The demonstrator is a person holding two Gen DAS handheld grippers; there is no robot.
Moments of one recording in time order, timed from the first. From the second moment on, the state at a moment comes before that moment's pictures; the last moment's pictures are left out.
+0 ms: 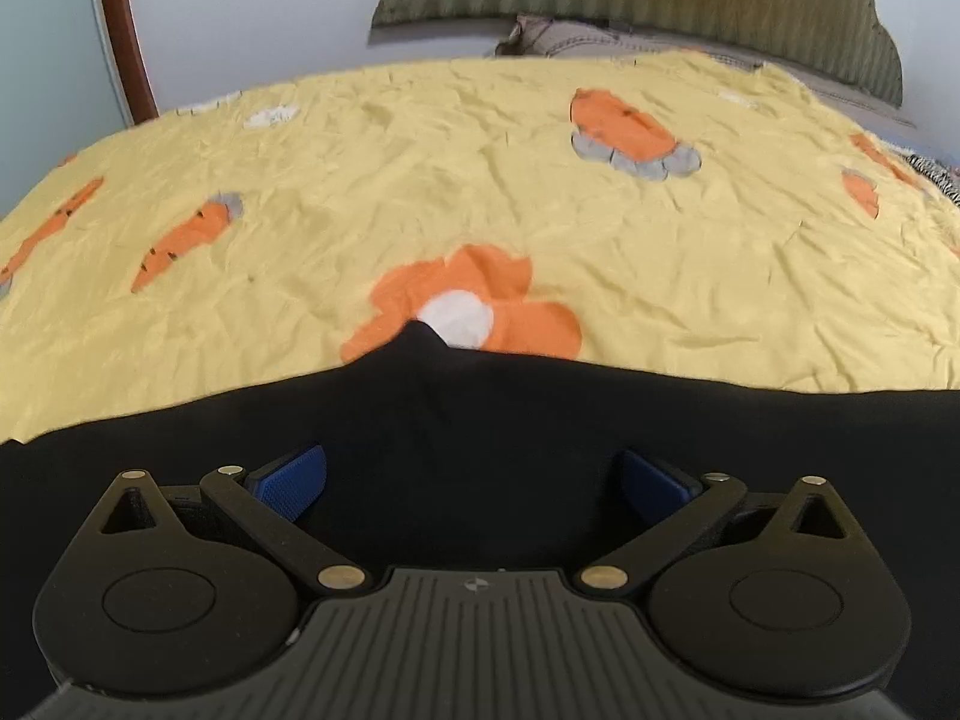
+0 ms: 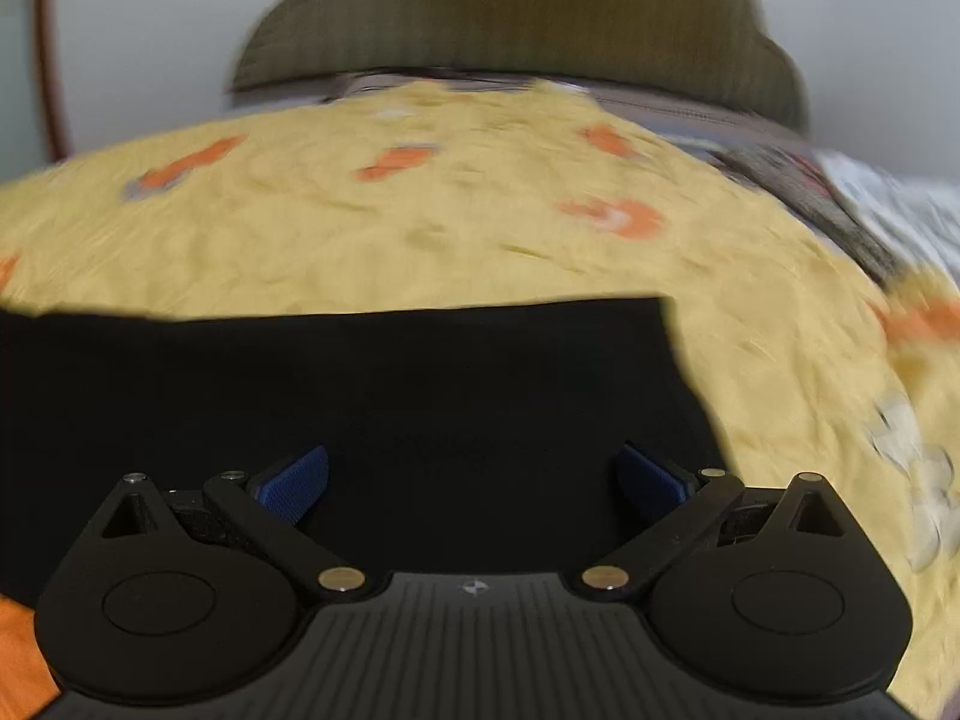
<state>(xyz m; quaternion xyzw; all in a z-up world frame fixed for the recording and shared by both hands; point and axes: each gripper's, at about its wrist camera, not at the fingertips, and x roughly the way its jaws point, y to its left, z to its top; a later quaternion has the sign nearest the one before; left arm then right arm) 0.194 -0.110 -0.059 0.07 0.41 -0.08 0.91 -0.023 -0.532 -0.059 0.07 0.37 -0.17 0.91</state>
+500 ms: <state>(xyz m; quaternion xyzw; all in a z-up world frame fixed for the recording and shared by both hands) 0.104 -0.157 -0.067 0.21 0.31 -0.13 0.92 -0.143 -0.588 -0.076 0.52 0.15 -0.17 0.83</state>
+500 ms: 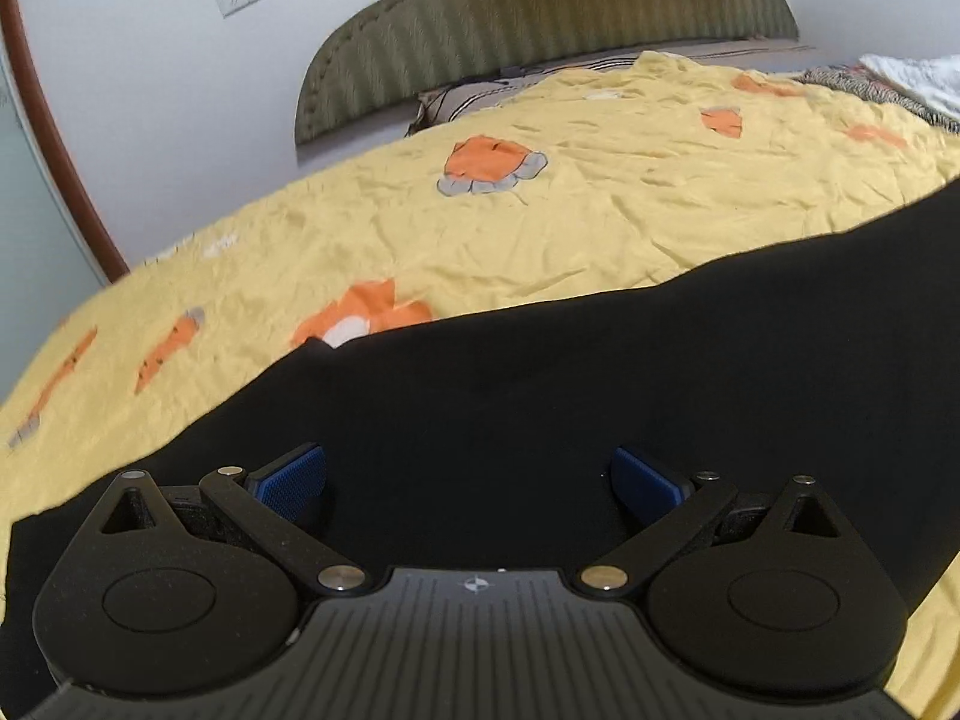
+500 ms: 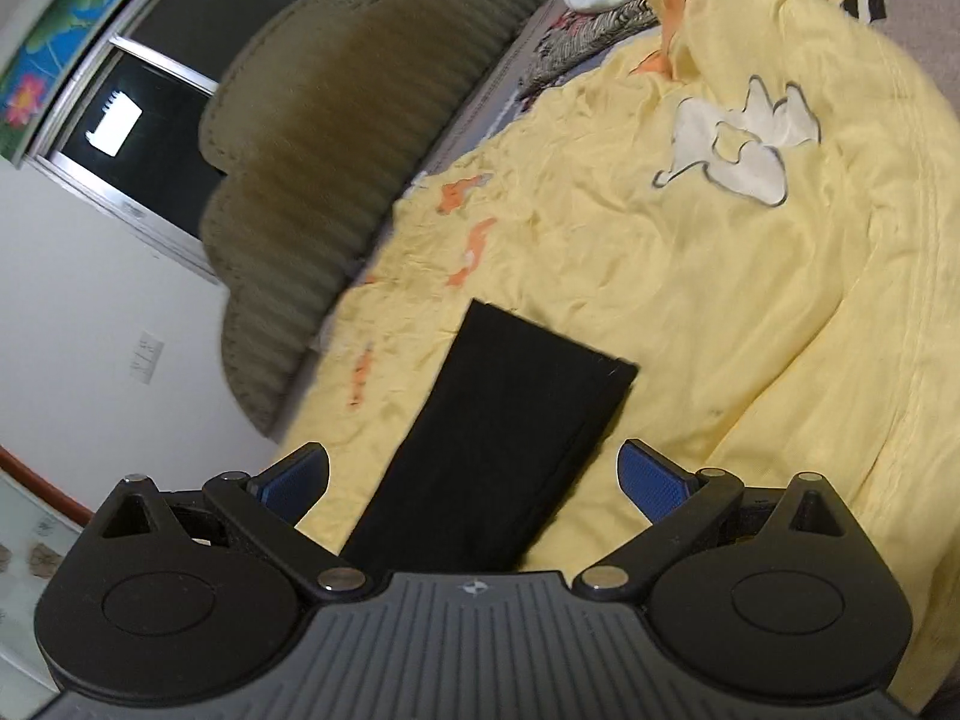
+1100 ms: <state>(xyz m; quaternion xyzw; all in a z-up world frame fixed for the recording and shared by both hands) 0.121 -0.136 -0.069 0.10 0.35 -0.14 0.92 -0.110 -0.606 -0.096 0.48 0.17 -0.21 0.84</state>
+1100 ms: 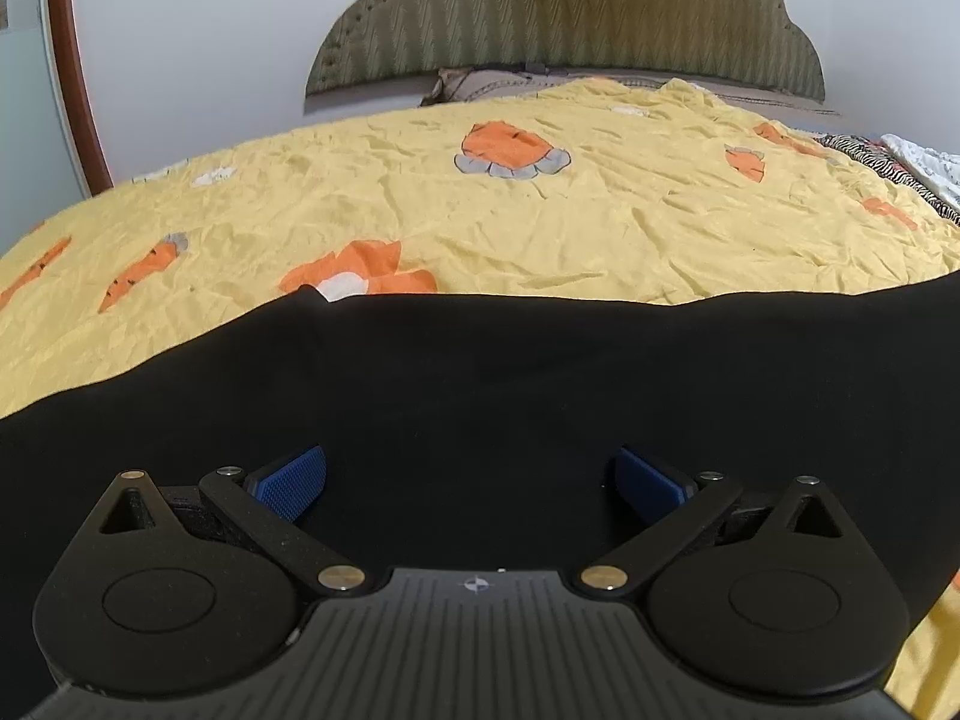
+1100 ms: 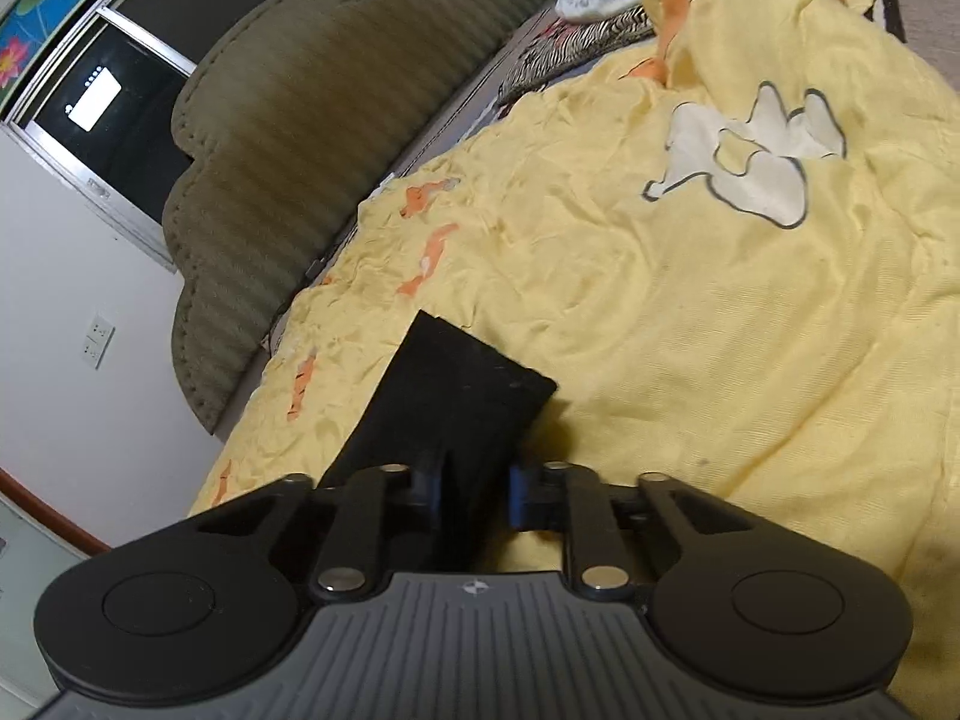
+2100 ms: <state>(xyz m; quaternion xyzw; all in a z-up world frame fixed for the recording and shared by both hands) 0.157 -0.129 -0.071 -0.33 0.46 -0.30 0.77 -0.033 -0.304 -0.030 -0.03 0.25 0.07 0.97</state>
